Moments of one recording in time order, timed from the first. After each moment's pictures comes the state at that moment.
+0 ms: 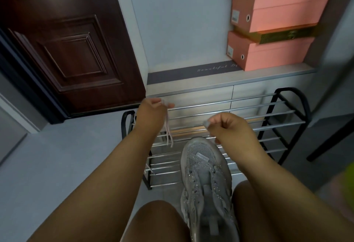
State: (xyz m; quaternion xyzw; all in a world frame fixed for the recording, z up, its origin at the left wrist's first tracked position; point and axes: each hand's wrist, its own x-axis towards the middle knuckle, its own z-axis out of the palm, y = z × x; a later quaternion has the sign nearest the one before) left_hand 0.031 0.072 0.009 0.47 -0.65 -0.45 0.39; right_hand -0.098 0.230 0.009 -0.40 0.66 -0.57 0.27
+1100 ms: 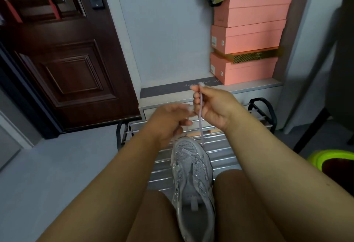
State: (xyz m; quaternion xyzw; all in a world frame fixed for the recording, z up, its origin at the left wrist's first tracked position) left_hand 0.010 0.190 0.075 0.34 -0.61 -0.65 0.29; right_hand -0.125 0.227 0.085 -0.25 0.38 -0.72 0.52
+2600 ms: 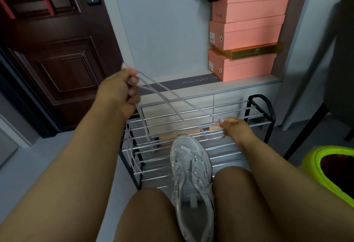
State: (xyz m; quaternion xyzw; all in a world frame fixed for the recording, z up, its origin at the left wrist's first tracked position) left_hand 0.054 0.143 0.132 0.34 -0.45 -0.66 0.50; right_hand -0.190 0.251 -0.027 -0.32 0.73 -0.53 0.29
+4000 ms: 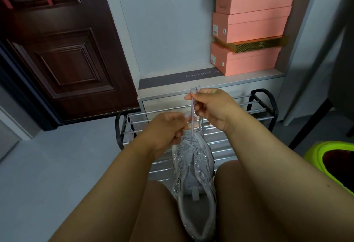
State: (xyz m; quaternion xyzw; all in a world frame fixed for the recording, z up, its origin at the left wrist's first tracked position) left_hand 0.033 0.202 0.047 0.33 -0.65 -0.64 0.23; right_hand -0.118 0.235 0.062 -0.35 0.52 -0.64 0.45
